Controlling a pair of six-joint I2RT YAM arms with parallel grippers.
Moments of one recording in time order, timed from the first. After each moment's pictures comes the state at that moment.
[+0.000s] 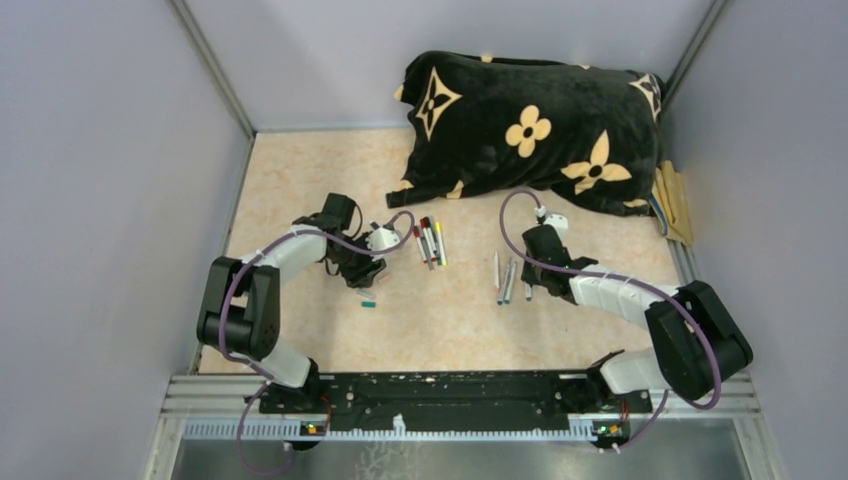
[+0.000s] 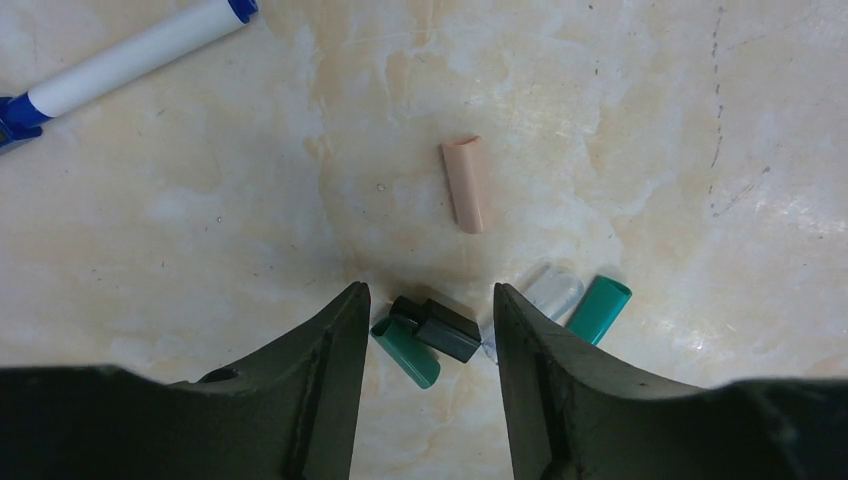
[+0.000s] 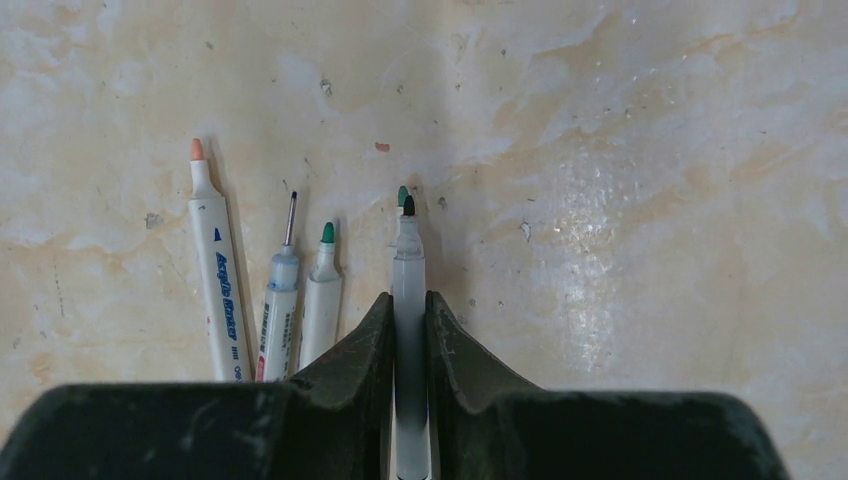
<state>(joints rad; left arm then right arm) -0.25 1.57 0.89 -0.60 0.40 0.94 0.51 1.36 0.57 -0.11 0.32 0.54</state>
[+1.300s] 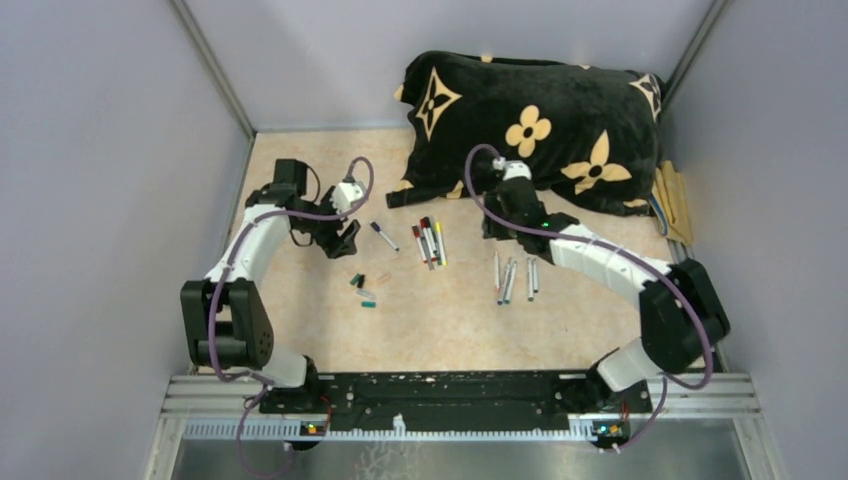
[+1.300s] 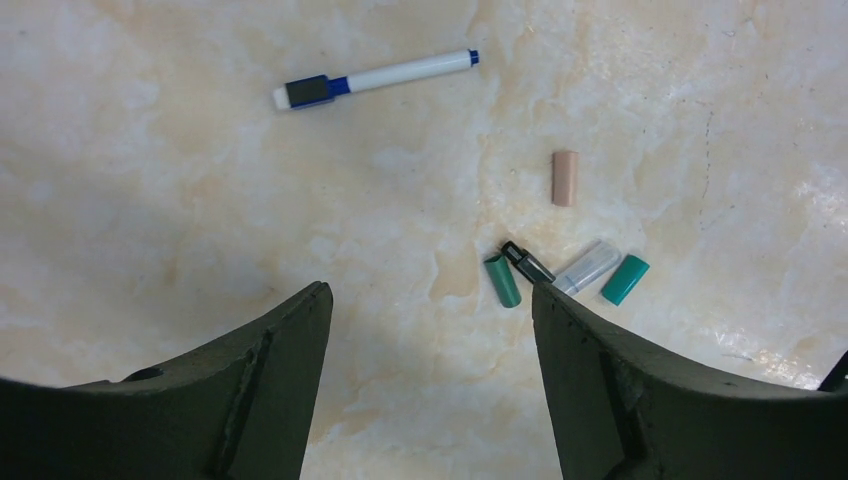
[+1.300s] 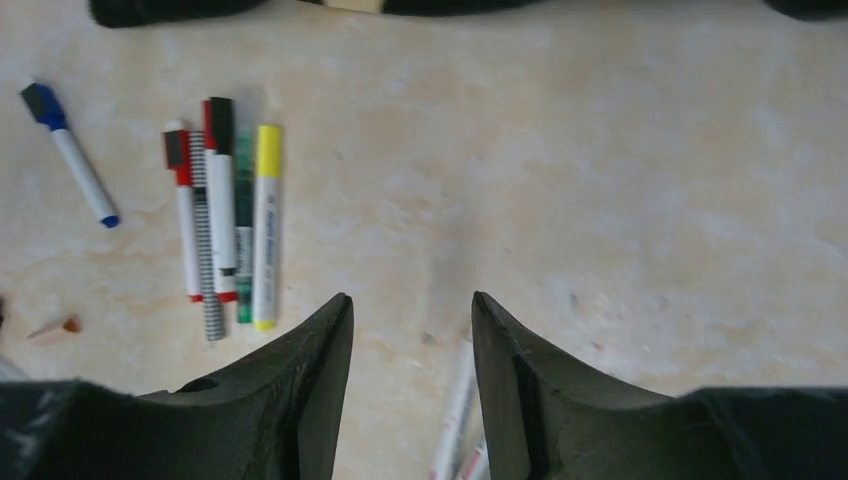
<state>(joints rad) -0.05 1.50 1.13 -0.78 0.57 0.91 0.57 1.44 0.95 -0.20 0.23 0.38</state>
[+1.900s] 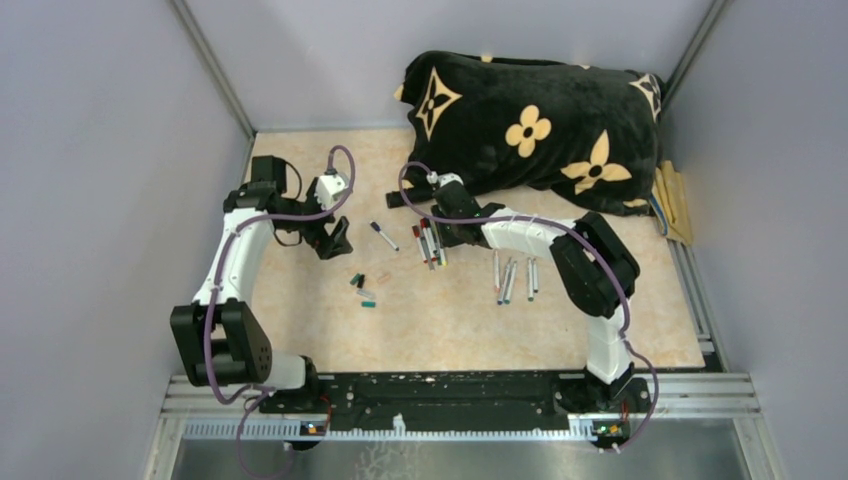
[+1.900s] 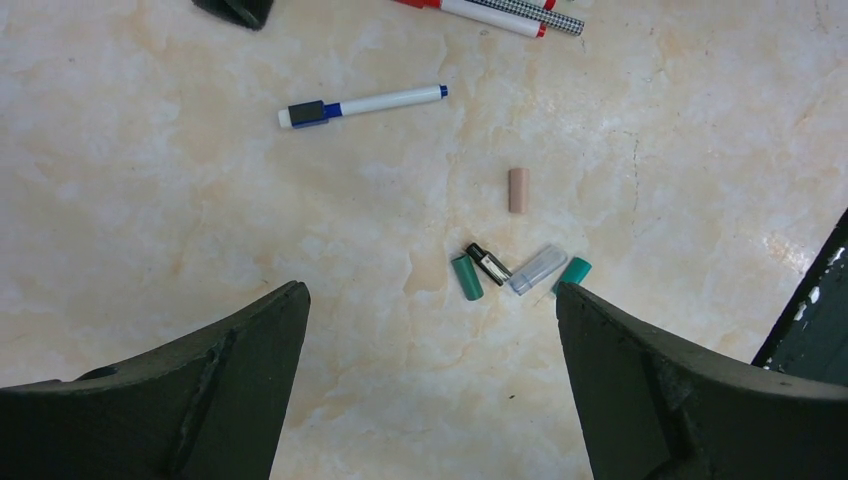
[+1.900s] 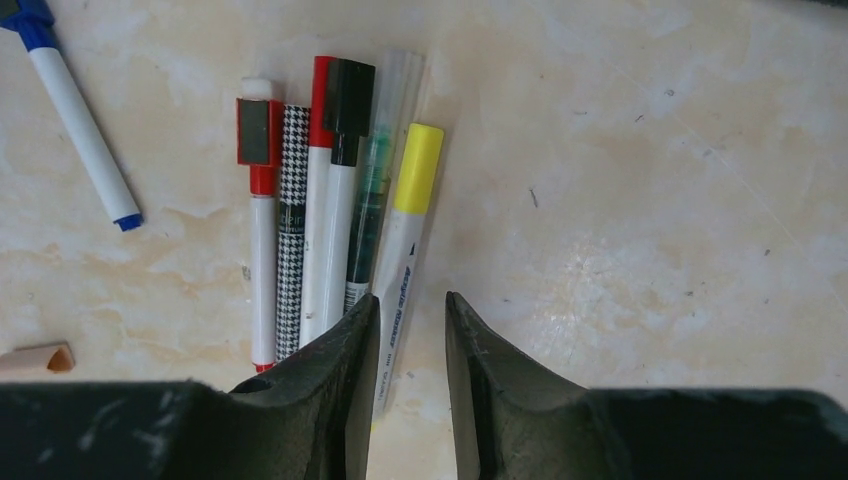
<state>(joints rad) 0.05 1.41 1.19 -0.91 0.71 0.91 0.74 1.96 1.33 -0.23 0.16 0.34</state>
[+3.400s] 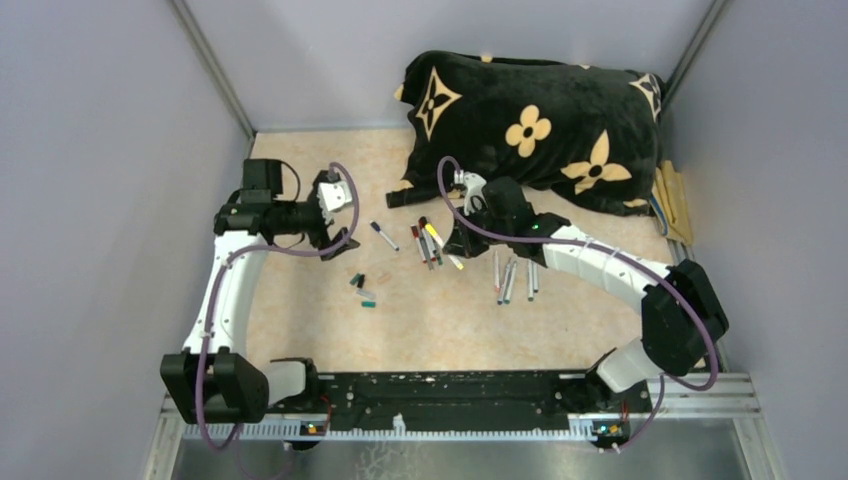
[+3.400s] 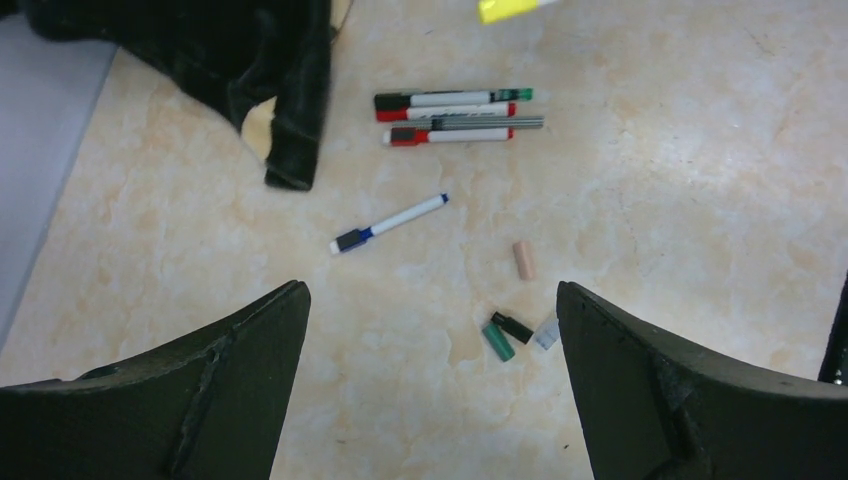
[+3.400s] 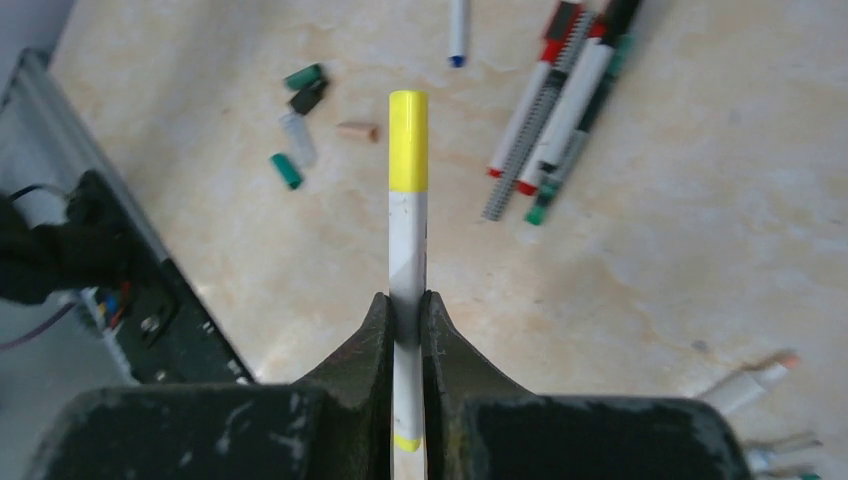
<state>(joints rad) 0.02 1.22 1.18 -0.86 0.85 1.03 0.69 1.49 1.05 -0.21 -0.26 0.27</state>
